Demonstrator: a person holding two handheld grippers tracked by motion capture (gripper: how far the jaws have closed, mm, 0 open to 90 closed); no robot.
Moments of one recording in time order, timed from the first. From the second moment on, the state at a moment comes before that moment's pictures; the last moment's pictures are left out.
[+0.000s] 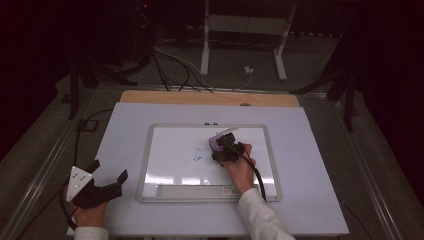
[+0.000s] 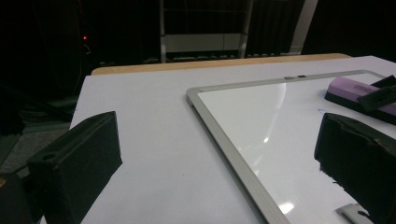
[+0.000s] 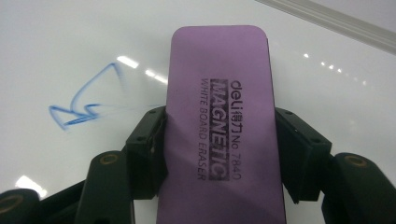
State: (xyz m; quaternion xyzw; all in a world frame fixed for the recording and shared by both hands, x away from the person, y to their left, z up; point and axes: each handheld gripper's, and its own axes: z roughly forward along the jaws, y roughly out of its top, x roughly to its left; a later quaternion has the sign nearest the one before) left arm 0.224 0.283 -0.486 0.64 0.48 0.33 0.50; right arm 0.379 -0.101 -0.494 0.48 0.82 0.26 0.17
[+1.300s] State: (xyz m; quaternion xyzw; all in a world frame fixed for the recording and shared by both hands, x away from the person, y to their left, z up) left arm 0.224 0.284 -0.487 0.64 0.48 0.33 0.50; right arm 0.370 -0.063 -0.496 0.41 0.86 0.29 0.12
